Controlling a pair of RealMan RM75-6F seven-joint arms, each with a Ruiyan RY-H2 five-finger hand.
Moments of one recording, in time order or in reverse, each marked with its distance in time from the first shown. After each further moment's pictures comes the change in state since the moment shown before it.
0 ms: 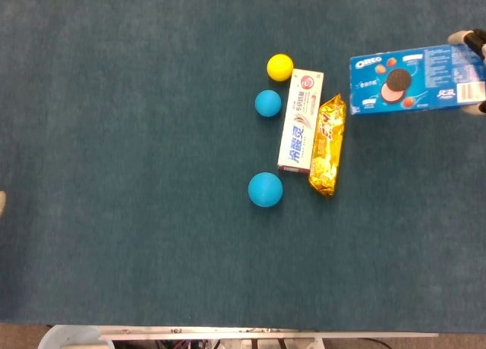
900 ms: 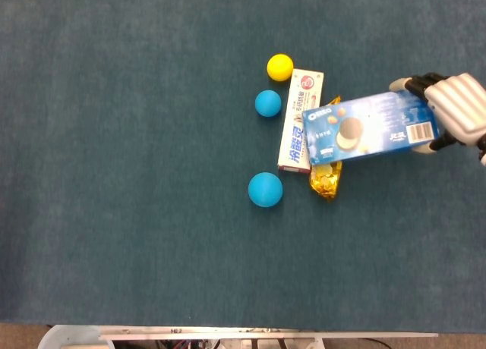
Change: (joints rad) left arm 0.024 0.016 0.013 -0.009 0.013 0.035 -0.010; right arm -0.023 -0.144 -0.041 0.083 -0.219 -0.062 0.141
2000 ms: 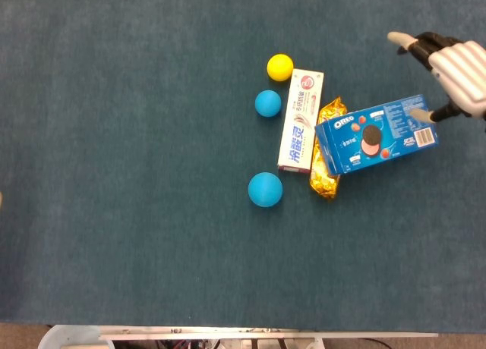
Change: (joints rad) left arm -0.013 0.007 -0.010 -0.010 -0.001 -0.006 0.006; right arm 0.065 0.135 0.117 -0.130 0.081 -0.078 0.042
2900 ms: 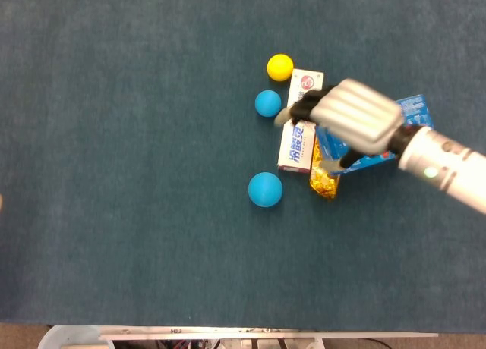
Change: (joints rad) left arm 0.000 0.055 0.017 -0.043 0.049 0.011 -0.005; right arm 0.201 -0.013 0.048 -0.219 -0.134 -0.178 -0.023
